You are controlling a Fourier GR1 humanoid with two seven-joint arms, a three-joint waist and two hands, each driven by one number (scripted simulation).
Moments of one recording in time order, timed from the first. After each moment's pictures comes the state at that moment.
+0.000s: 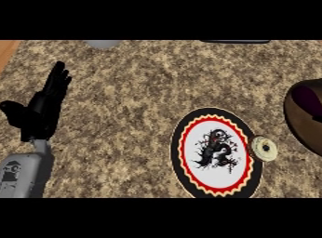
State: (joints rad) left arm -0.27 0.18 0.09 -1.47 0.00 0.06 0.09; right arm -0.65 -0.64 -0.73 -0.29 0.62 0.03 -0.66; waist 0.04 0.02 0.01
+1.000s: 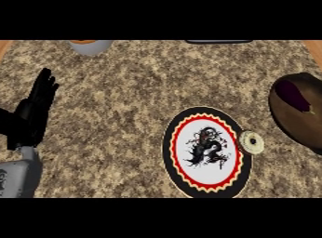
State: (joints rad) left arm -0.21 0.20 0.14 -1.48 0.02 0.05 0.10; right arm -0.27 -0.88 -0.85 -0.35 0.33 0.53 -0.79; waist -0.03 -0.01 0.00
